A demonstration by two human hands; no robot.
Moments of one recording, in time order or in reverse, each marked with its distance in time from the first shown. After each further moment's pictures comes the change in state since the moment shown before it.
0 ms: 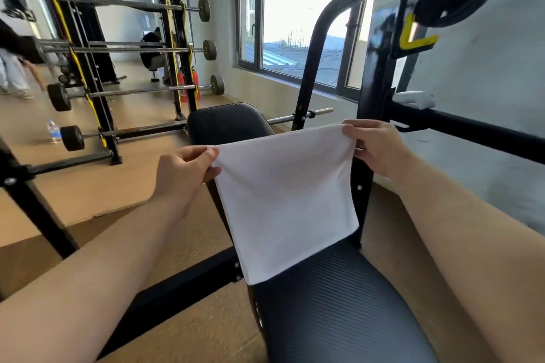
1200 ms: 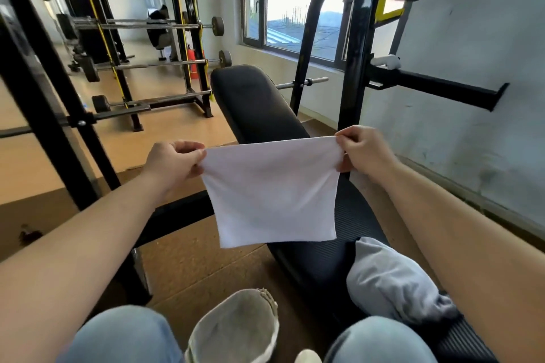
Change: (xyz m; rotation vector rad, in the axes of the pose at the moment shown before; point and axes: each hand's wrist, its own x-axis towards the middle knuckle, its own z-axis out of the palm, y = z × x) left_hand -0.222 0.041 -0.138 0.297 -0.071 -0.136; right_hand -0.306 0.006 -0.013 -0.612 0.027 -0.095
